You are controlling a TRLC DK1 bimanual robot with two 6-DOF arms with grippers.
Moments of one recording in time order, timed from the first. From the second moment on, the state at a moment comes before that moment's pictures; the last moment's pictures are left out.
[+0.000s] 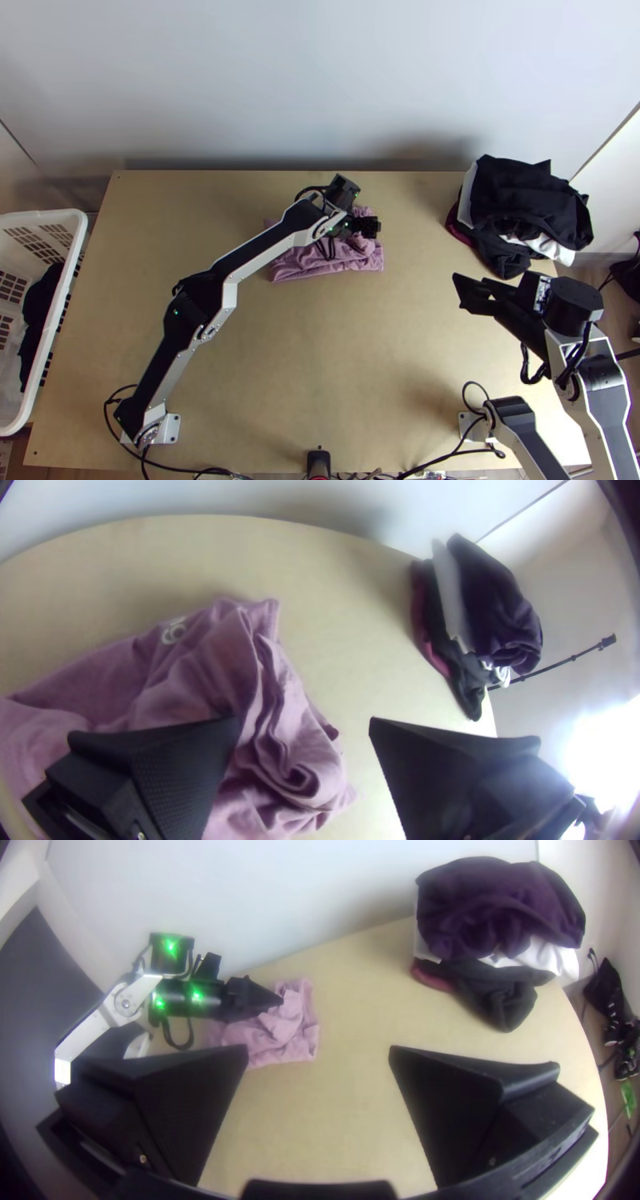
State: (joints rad) left arm -0.73 2.36 2.20 -0.61 0.11 -0.62; right arm 0.14 0.62 0.76 -0.65 -0.21 0.42
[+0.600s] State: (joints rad) left arm -0.55 1.93 1.90 -0.60 0.16 -0.61; right arm 0.21 0.61 0.68 -0.65 -0.26 0.45
